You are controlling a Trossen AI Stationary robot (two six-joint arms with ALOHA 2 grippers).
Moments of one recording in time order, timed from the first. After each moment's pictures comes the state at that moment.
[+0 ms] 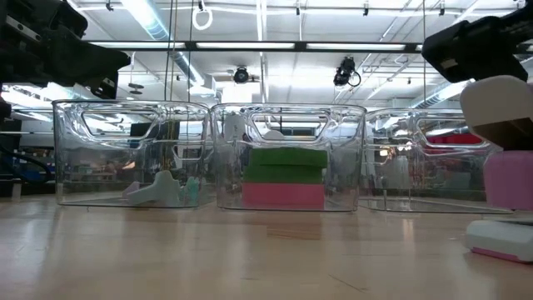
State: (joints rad) left arm -0.03 0.01 0.01 0.05 0.04 -0.07; right arm 0.67 1.64 1.06 -0.60 0.05 0.15
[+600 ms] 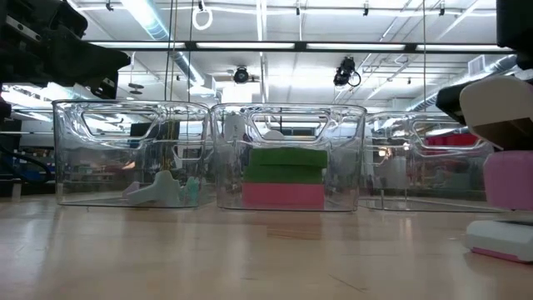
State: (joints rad) left arm -0.03 0.01 0.01 0.05 0.04 -0.07; right arm 0.67 1.65 0.90 -0.50 0.10 0.18
